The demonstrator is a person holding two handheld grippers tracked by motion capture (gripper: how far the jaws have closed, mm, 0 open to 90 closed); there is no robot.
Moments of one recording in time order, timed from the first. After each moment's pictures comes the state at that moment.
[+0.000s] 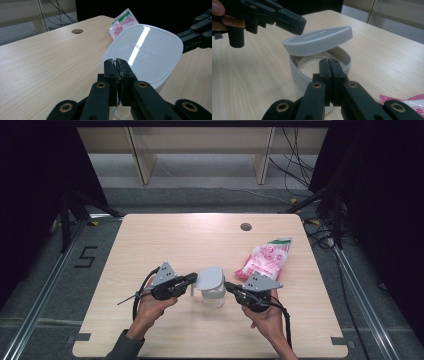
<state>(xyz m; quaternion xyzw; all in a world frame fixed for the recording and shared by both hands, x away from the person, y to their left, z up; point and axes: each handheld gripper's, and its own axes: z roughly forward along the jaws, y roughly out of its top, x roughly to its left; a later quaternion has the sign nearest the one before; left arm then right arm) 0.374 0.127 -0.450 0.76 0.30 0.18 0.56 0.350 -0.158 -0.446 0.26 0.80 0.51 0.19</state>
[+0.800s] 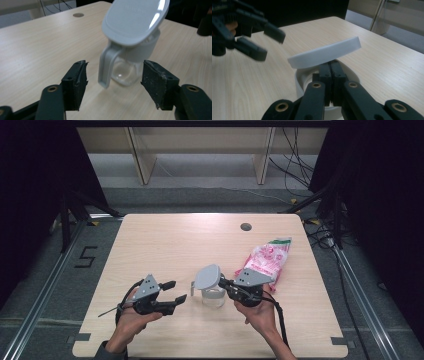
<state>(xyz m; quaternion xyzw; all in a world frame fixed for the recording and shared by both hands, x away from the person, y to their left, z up) 0.339 0.171 -0.466 0.78 0.29 0.17 0.52 0.358 -0.137 -0.435 0.25 0.79 0.52 0.19</state>
